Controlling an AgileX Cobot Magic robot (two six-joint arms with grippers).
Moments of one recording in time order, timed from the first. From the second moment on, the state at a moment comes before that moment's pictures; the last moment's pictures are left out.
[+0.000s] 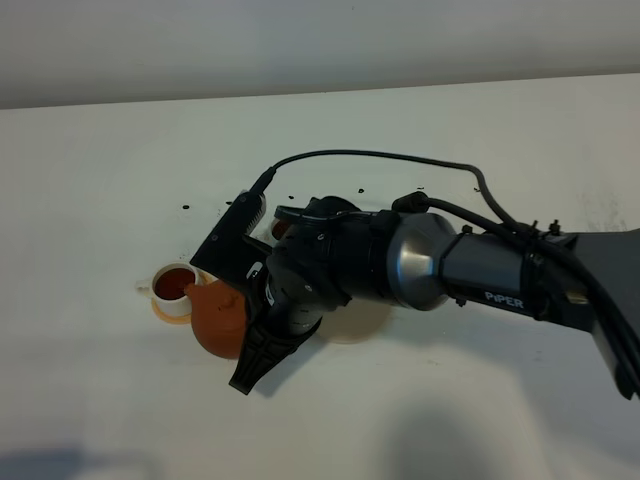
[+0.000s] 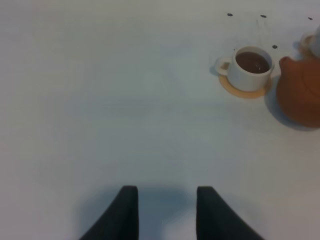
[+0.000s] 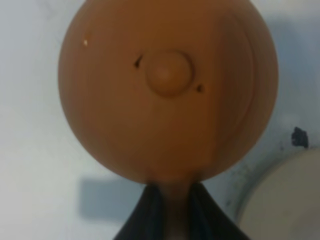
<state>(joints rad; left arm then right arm) 0.04 0.00 -0.46 0.02 1.06 -0.04 0.82 2.11 -1.46 0.00 0.70 -0.07</state>
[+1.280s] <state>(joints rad) 0.04 0.00 -0.46 0.02 1.06 -0.04 0.61 1.90 -1.24 0.03 0.69 -0.07</state>
